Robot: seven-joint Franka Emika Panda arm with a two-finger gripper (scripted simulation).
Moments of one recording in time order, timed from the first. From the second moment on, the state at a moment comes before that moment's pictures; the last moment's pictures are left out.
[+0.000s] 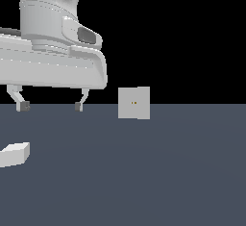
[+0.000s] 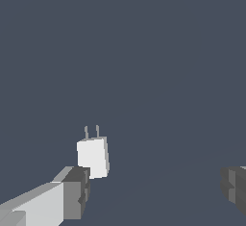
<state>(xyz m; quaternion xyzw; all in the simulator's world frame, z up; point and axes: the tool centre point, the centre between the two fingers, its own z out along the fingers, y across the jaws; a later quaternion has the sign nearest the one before) -0.062 0.135 0.093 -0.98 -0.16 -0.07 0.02</state>
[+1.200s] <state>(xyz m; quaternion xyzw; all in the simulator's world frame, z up) -0.086 0.184 0.055 -0.97 -0.22 -0.11 0.03</state>
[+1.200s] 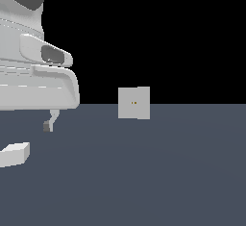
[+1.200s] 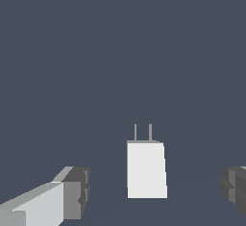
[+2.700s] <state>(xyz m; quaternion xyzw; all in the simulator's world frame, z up) -0.080 0.179 0.015 -0.97 -0.21 -0.11 0.02</state>
